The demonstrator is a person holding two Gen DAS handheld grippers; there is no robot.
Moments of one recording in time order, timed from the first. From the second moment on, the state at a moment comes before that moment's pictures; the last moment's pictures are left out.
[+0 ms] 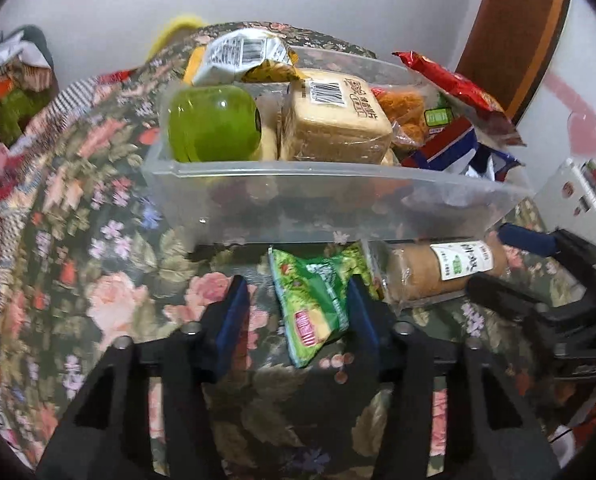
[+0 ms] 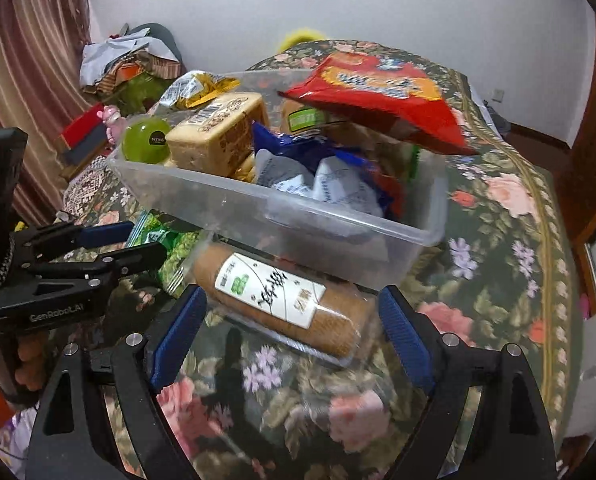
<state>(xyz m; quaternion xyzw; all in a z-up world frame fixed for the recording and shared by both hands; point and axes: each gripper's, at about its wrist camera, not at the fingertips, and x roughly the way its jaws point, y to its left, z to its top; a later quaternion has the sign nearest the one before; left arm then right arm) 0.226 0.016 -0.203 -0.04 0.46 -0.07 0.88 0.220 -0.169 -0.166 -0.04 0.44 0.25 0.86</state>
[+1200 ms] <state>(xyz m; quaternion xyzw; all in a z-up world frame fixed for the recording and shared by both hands) 0.148 0.046 -0.179 -0.04 0.44 -0.06 0.90 0.196 -0.131 -0.184 -0.08 0.49 0.34 0.80</state>
